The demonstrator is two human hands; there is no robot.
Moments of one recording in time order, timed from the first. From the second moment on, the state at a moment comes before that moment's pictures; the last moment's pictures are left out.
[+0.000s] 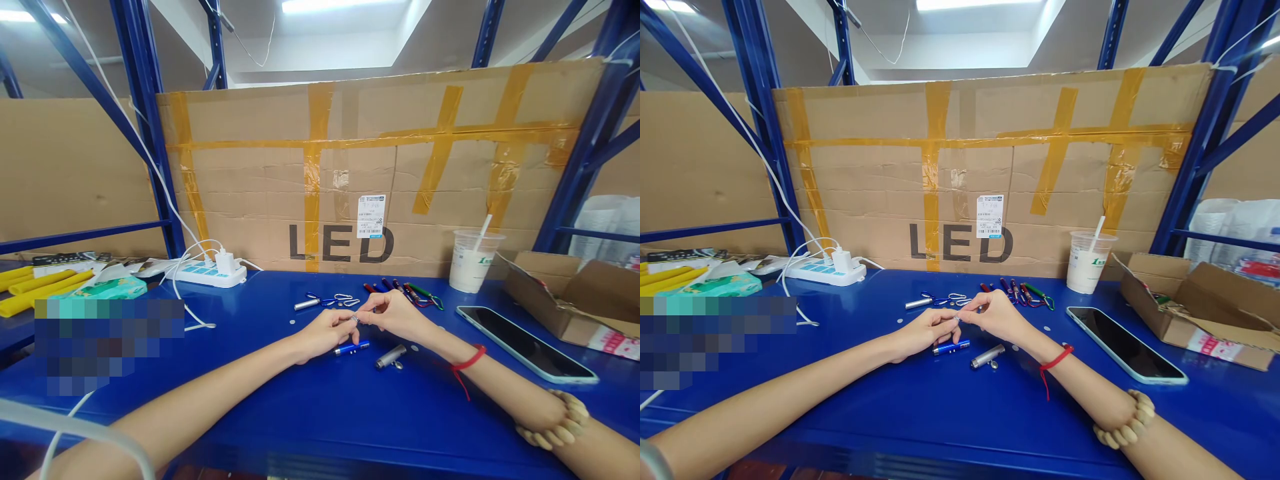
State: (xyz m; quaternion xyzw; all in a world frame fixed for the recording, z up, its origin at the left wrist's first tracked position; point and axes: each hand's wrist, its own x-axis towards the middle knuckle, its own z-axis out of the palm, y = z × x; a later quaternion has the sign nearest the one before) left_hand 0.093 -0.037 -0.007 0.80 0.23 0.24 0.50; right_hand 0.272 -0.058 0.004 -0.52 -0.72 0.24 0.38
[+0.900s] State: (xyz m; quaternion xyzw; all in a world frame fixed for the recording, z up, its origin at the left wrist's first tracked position) left_hand 0.095 -0.043 -0.002 0.79 0.25 0.24 0.50; right_hand 0.273 -0.058 0.005 -0.53 -0.71 0.28 0.37
